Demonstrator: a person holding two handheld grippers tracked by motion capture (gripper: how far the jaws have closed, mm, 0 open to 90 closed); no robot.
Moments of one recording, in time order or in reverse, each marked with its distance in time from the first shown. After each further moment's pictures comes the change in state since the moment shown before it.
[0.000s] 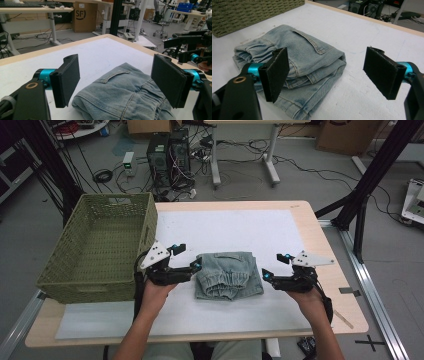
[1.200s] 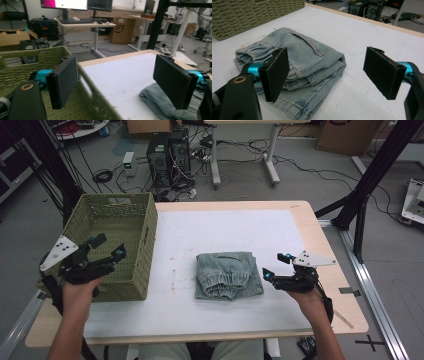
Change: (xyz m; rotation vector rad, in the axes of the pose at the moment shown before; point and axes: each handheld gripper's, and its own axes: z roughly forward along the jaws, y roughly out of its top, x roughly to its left) left arm 0.087 0.037 -0.155 -0.090 0.320 -0.008; right arm -0.002 -0.001 -0.001 -0.021 0.002 0.014
